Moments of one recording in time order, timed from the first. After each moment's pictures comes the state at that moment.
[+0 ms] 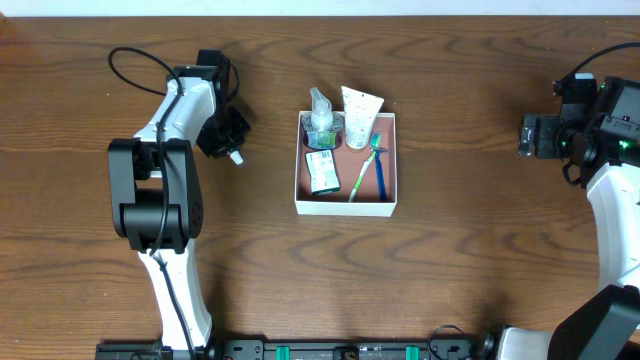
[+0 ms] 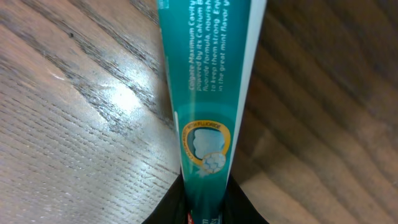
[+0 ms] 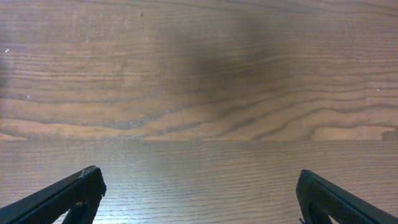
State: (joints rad) left arm -0.04 2.23 1.67 -1.01 0.02 -0.67; right arm -0.31 1.51 1.16 -0.56 -0.12 -0.25
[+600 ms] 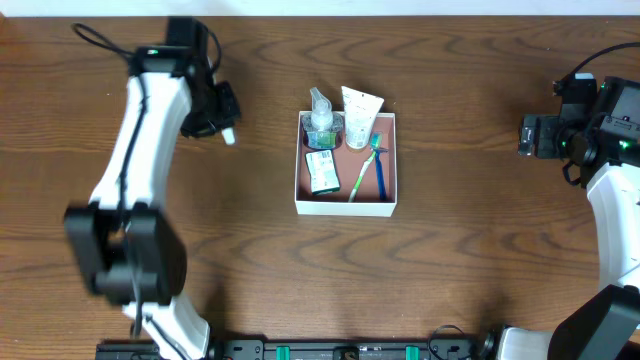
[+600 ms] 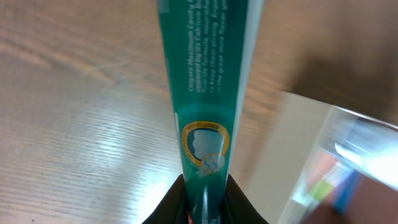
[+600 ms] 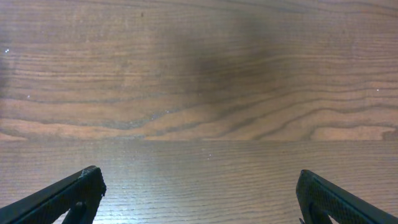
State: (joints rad) left arm -0.04 1.86 1.72 -1.16 0.16 -0.37; right arm -0.31 1.51 1.16 -0.56 -0.12 -0.25
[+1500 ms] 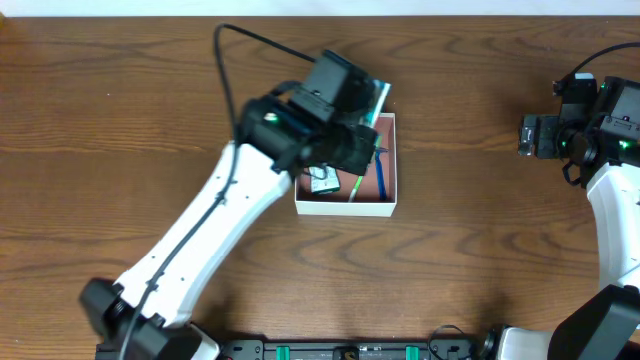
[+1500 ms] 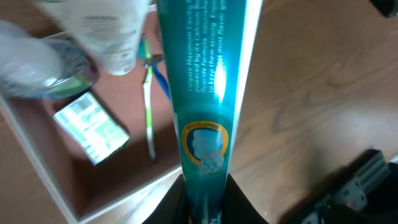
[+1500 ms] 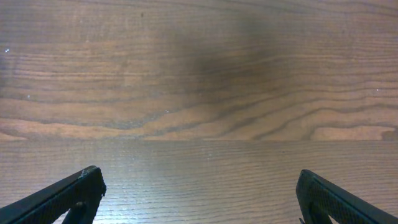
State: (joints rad) left arm -0.67 1.69 1.73 -1.08 0.21 -0.31; right arm -0.31 1.51 1.16 -0.56 -0.12 -0.25
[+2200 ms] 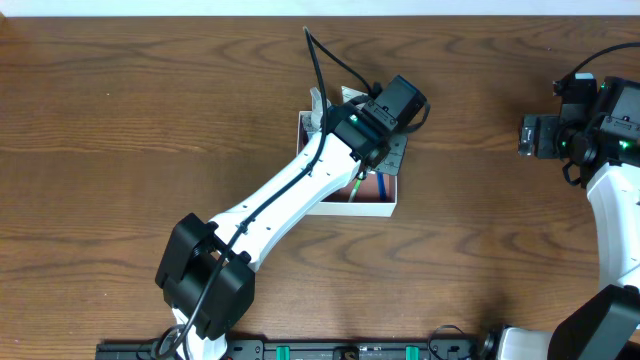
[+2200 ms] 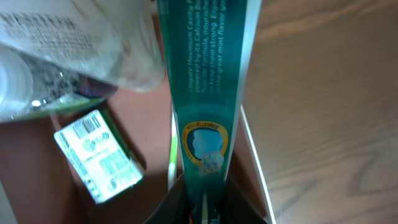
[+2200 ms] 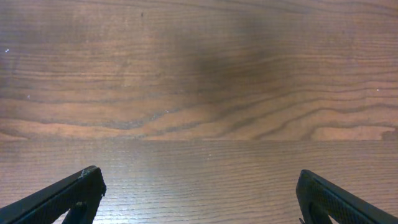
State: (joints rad) left arm -0.77 1.93 1.72 -0.94 -0.07 -0.44; right arm -0.31 1.51 1.16 -0.56 -0.12 -0.25
